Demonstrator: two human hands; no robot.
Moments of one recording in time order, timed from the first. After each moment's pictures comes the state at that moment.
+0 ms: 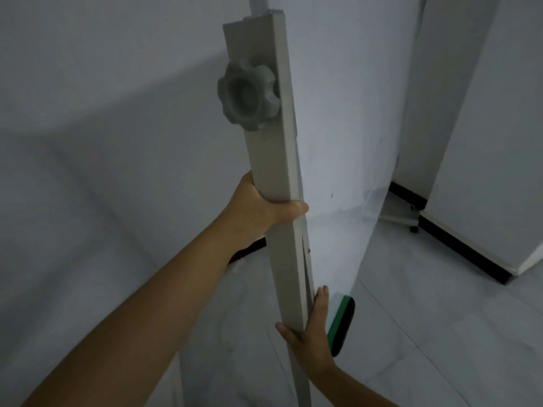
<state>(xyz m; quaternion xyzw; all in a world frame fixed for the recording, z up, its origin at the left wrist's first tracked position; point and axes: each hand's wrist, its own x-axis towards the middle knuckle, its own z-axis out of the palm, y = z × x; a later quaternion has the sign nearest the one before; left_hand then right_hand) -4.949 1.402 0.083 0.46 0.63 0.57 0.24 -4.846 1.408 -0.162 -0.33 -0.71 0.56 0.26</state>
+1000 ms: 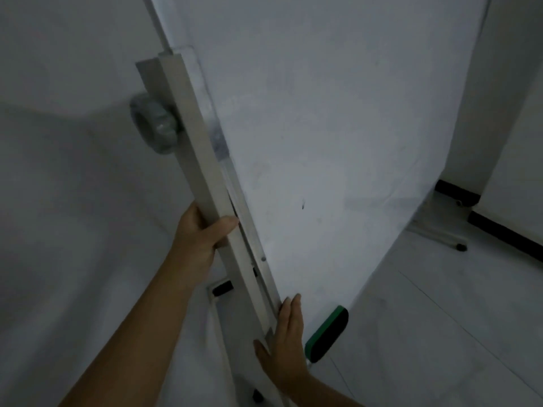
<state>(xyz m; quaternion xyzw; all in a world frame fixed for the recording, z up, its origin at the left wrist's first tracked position) -5.171 1.234 0.061 0.34 0.62 0.68 0.19 -5.075 1.253 -0.196 -0.26 -0.84 0.35 0.33</state>
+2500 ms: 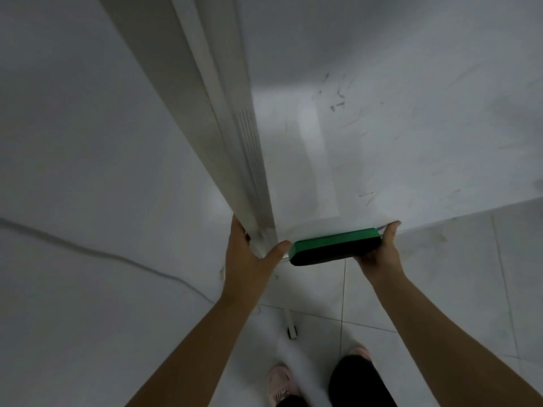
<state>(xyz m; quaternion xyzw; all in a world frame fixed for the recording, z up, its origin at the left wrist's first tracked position) -5.052 1.166 -0.278 -0.02 0.79 0.60 0.06 -5.050 1.377 -0.389 -0.42 -0.27 0.87 0.01</state>
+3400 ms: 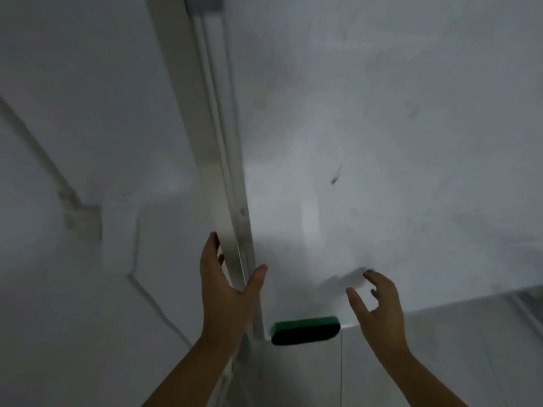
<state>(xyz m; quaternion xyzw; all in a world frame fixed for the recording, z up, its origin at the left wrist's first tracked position) -5.055 1.143 -0.109 0.02 0.80 0.58 -0.17 -5.018 1.348 -0.184 -0.20 -0.83 0.50 0.15</state>
